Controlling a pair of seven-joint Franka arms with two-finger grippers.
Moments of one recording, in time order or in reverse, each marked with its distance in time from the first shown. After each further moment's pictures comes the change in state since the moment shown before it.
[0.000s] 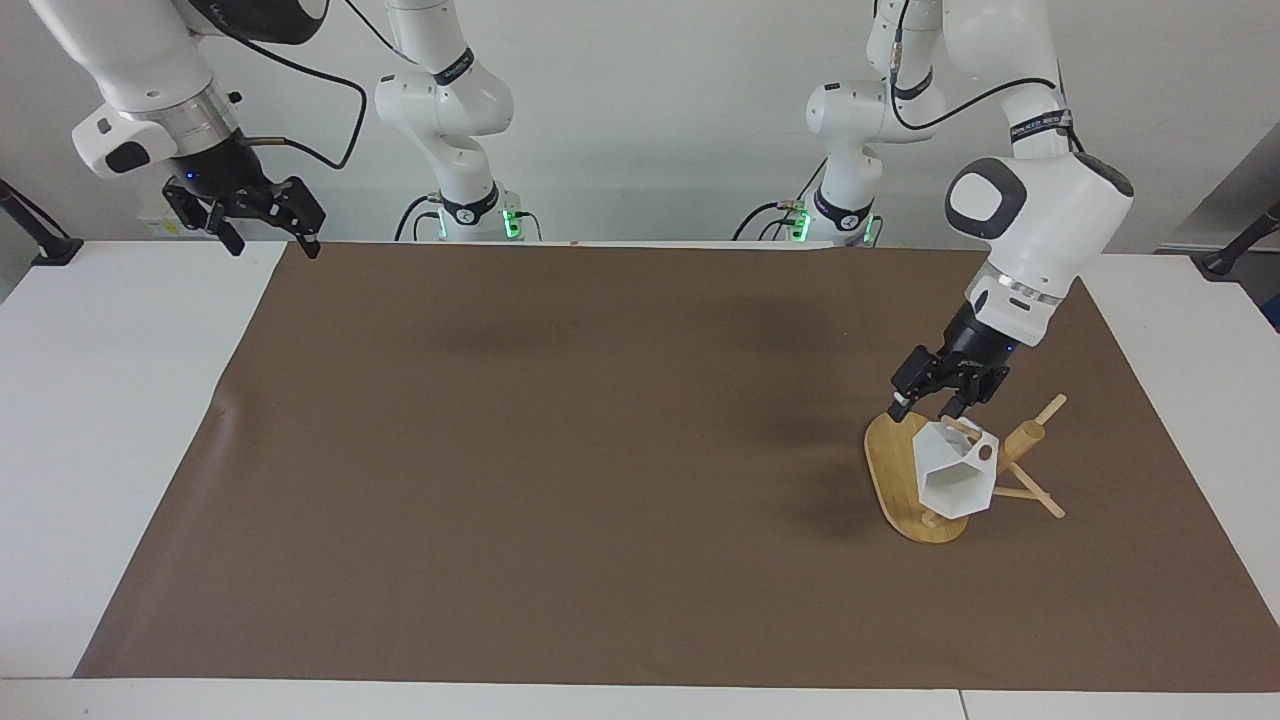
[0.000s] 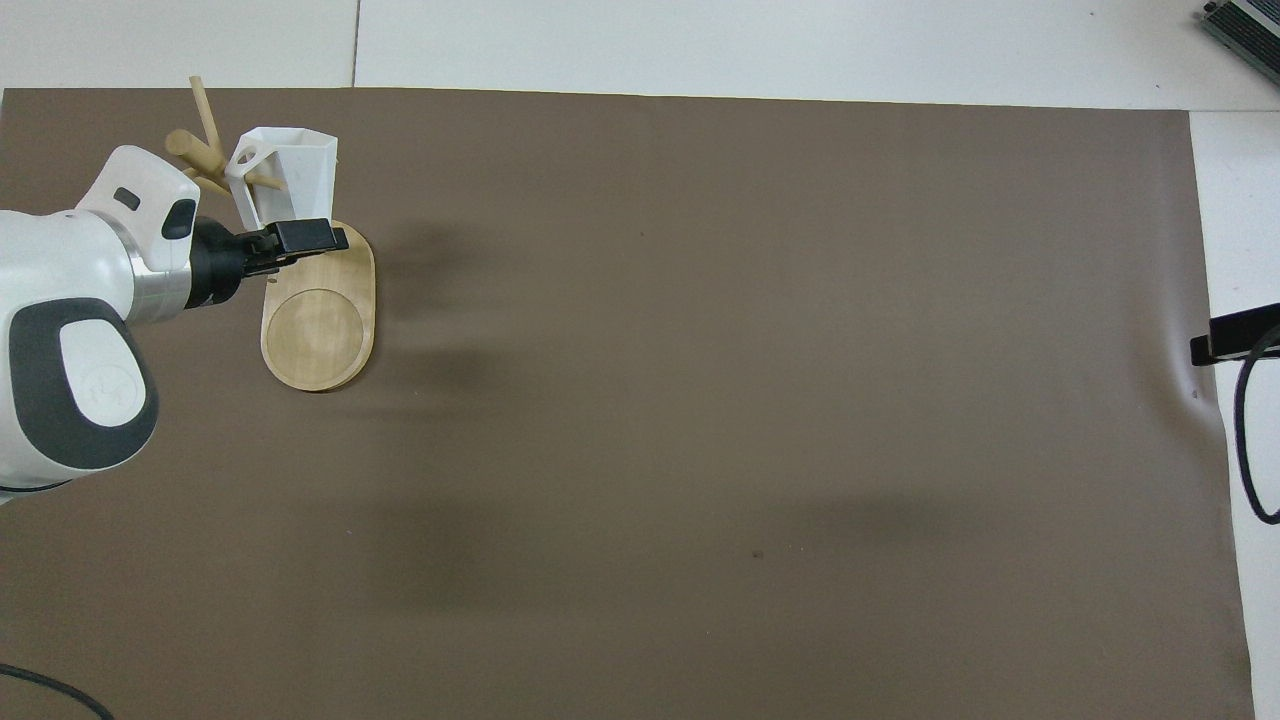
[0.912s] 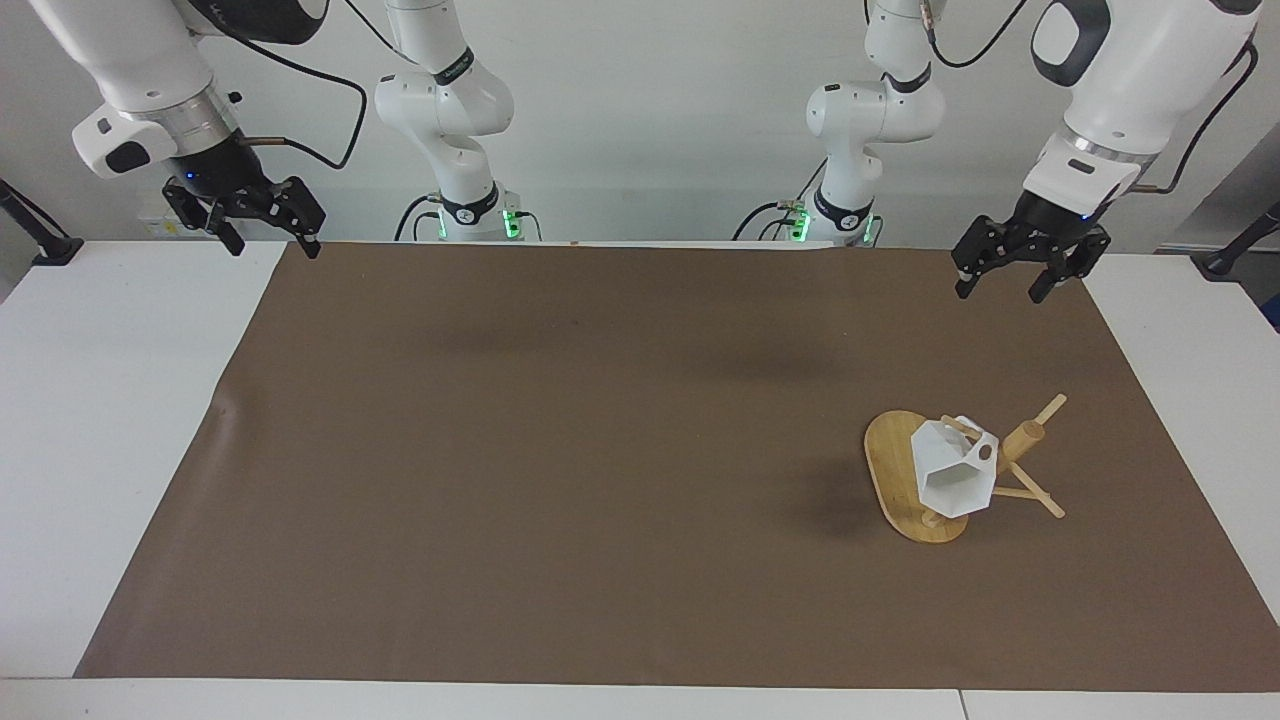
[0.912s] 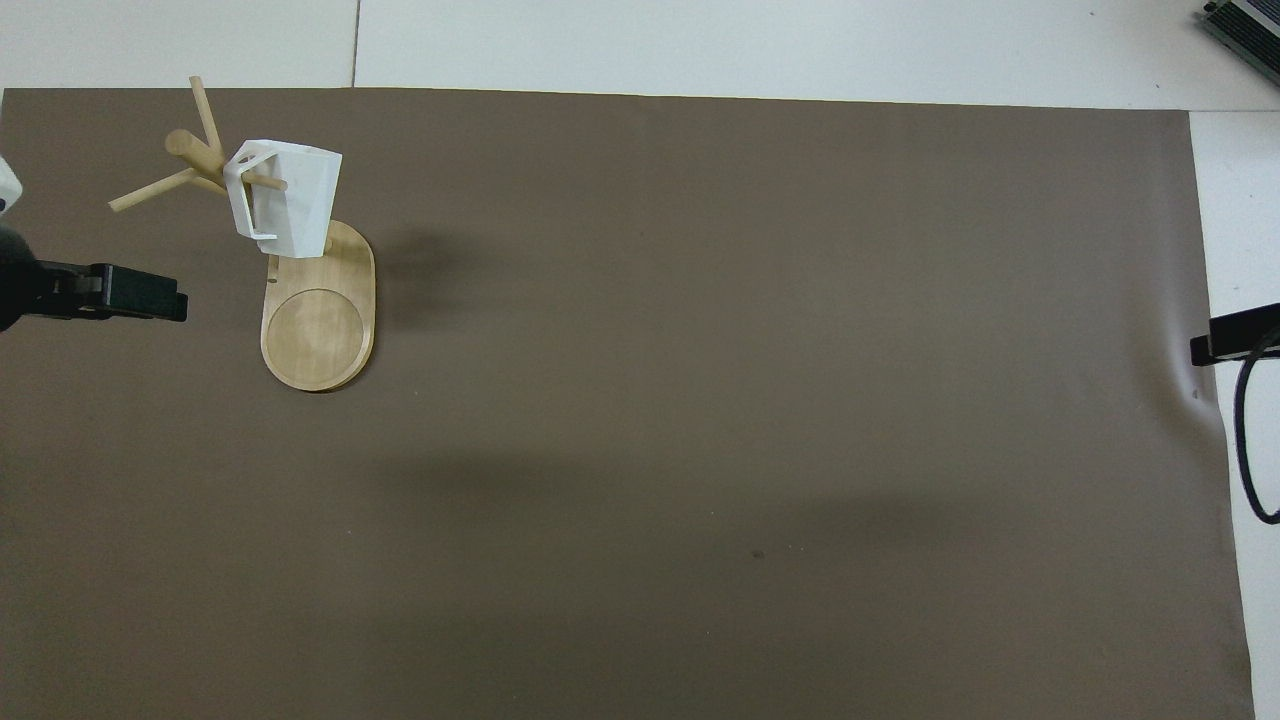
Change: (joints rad) left arm 0.036 -0.131 0.002 0.336 0.399 -0.707 0.000; right arm 0.000 0.000 0.000 0.000 0.000 0.000 0.000
